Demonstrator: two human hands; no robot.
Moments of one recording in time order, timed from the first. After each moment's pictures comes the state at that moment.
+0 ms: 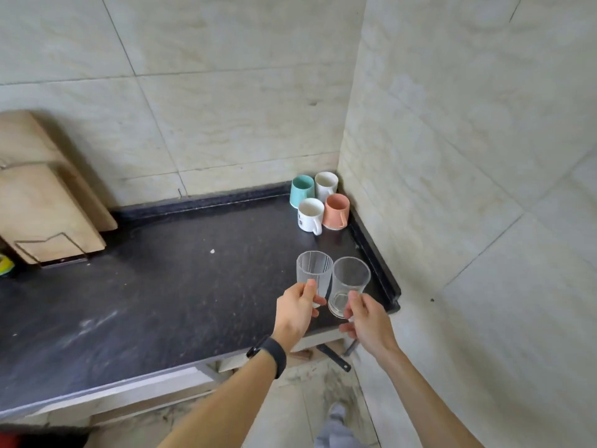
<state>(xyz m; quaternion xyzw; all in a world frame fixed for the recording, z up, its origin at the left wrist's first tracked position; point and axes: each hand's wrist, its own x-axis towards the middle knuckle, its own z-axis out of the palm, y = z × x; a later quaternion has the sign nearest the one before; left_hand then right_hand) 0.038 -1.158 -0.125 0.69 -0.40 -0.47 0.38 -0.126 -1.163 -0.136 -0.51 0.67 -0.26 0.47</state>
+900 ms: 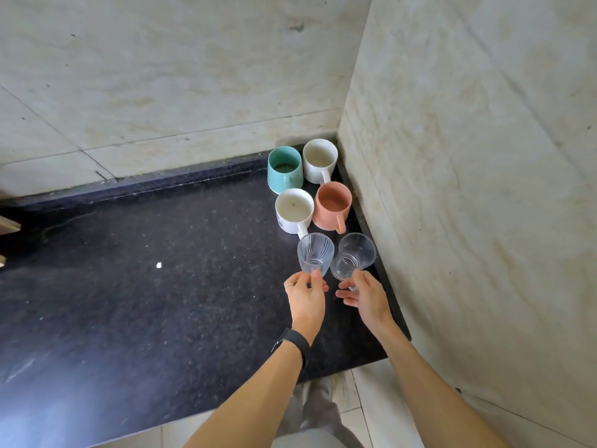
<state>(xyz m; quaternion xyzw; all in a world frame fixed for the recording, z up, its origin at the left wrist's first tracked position) -0.020 -1.377 -0.240 0.75 -0.24 -0.48 0.38 -0.145 -1.399 -0.244 -0.37 0.68 -0.25 0.58</state>
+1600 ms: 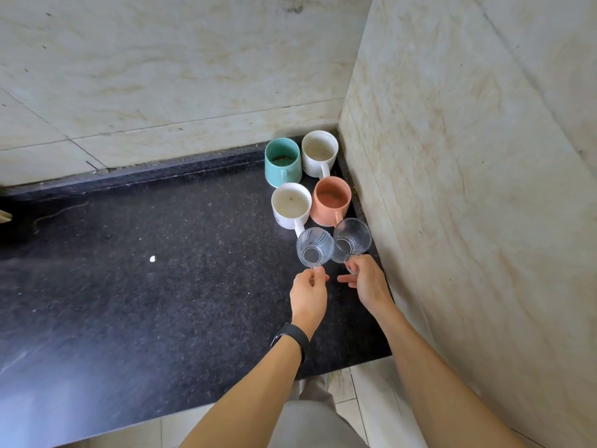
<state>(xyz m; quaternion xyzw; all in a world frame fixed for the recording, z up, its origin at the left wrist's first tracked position) -0.028 -1.388 -0.255 0.77 -0.28 -0.50 0.29 -0.149 -1.439 -0.240 -0.43 0.69 -0.18 0.55</state>
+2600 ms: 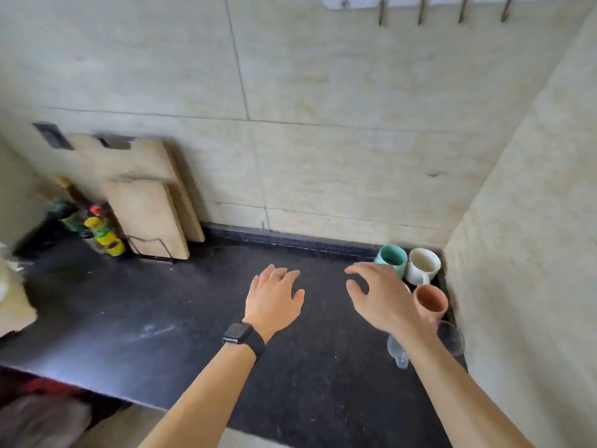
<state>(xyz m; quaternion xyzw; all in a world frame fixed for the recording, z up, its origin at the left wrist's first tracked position) 0.202 -1.306 -0.067 0.84 -0.51 -0.12 0.10 0.009 -1.424 -0.040 -0.87 0.41 -0.13 0.24</state>
